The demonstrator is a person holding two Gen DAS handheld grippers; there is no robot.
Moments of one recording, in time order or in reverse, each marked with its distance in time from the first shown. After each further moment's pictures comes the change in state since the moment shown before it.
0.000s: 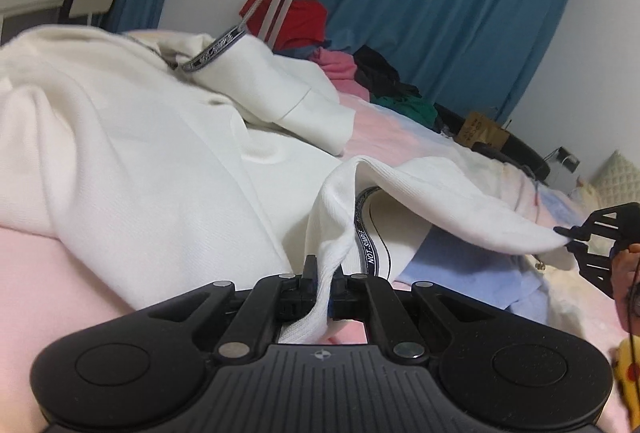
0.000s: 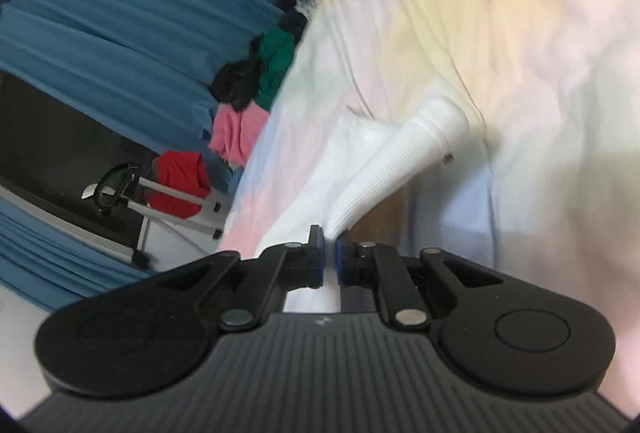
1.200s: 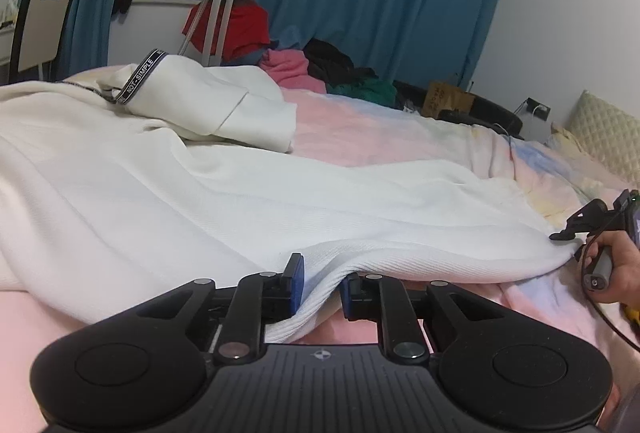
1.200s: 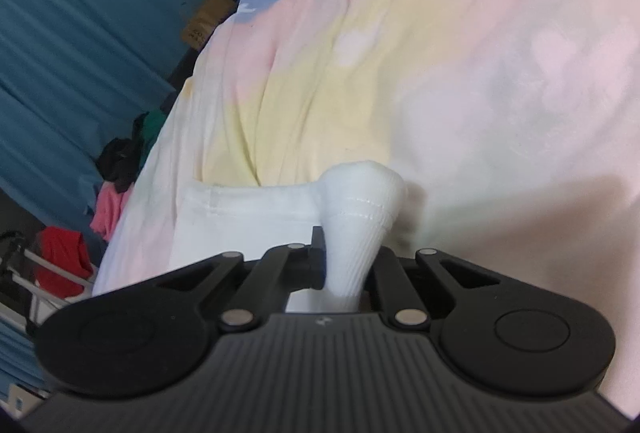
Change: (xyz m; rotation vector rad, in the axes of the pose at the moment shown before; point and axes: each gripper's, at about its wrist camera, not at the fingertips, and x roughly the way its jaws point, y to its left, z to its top) left arm -0.002 -0.029 -0.004 0.199 0.010 -0.064; right arm 0.017 -0.086 0.074 -0.064 -0.307 -0.317
